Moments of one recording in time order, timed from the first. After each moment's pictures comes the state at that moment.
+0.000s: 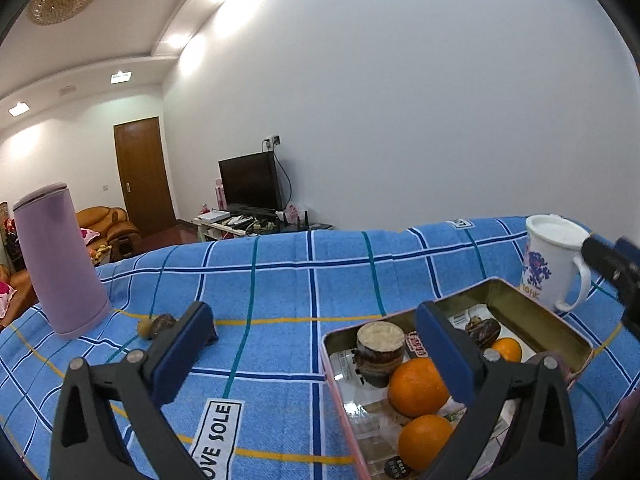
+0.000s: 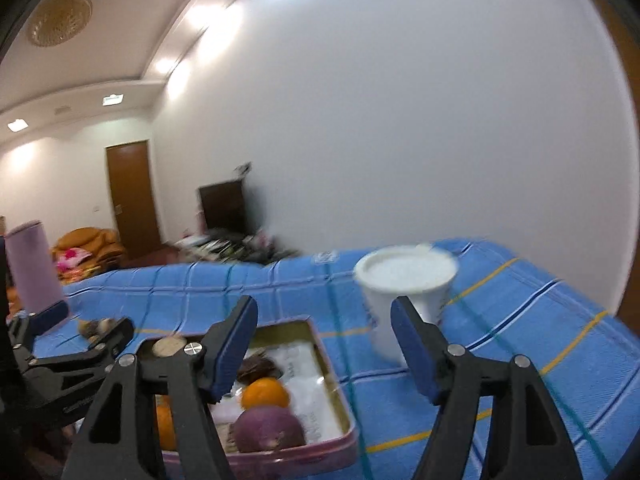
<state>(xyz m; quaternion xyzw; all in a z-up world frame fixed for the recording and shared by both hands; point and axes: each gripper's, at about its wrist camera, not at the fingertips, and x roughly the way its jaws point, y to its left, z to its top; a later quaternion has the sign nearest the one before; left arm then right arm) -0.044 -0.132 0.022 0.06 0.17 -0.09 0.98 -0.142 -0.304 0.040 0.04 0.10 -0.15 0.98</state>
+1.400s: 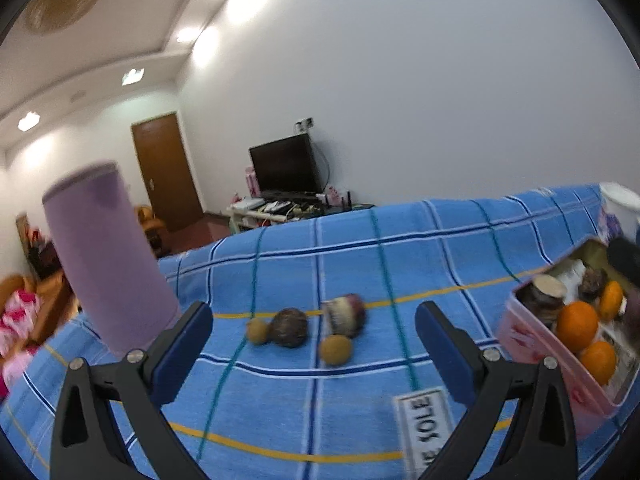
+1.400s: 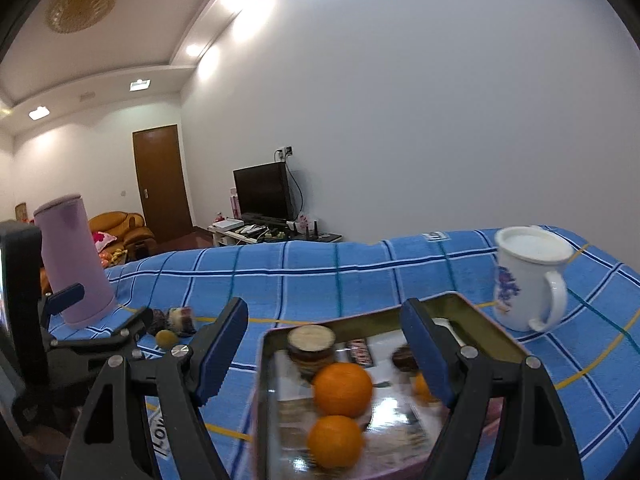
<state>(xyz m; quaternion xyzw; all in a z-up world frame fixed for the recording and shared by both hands) 0.003 0.004 0.018 0.09 0.19 -0.04 0.98 -0.092 -0.175 0.025 0.05 0.15 -0.07 0.99</state>
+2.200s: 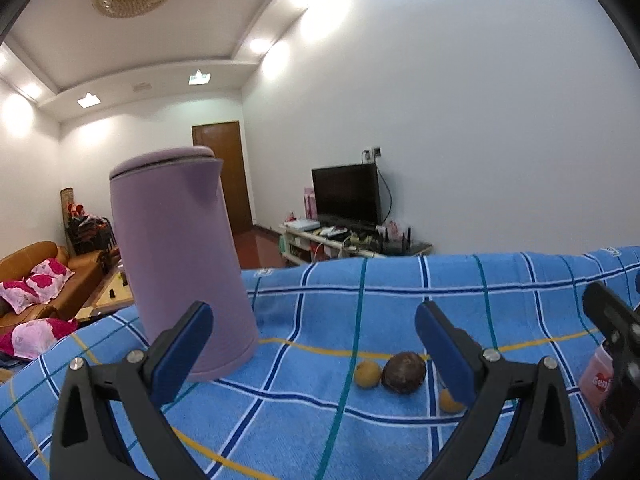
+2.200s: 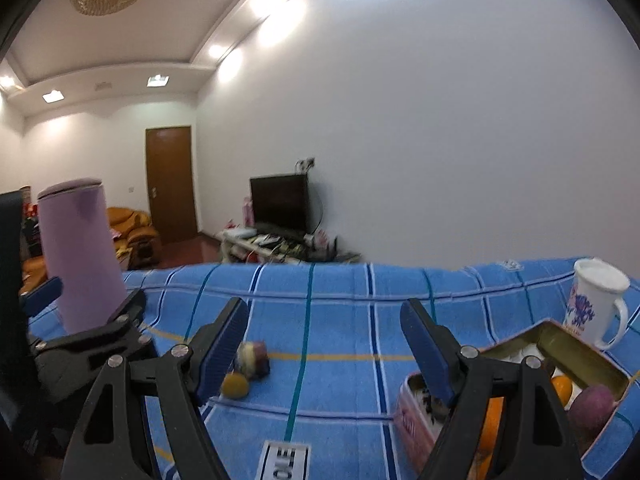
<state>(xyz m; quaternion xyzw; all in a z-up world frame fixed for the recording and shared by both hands) 0.029 0.084 0.021 0.04 0.12 0.05 0.99 -0.030 -0.069 0.028 0.01 0.11 -0.08 0.99</state>
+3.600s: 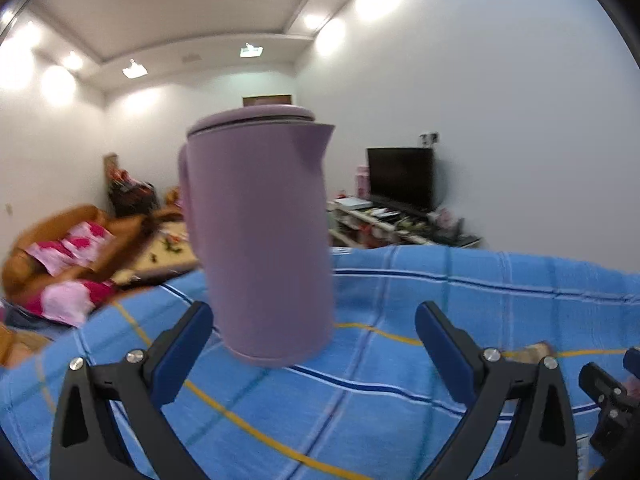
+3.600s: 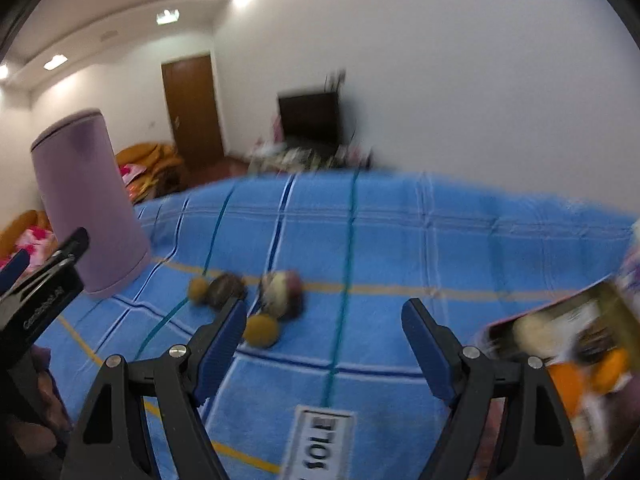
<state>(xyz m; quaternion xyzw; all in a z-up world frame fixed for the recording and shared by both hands) 0.044 0.137 0.019 0.01 0.17 0.16 0.97 0.037 -0.069 0.000 0.05 0.31 0.01 0.95</state>
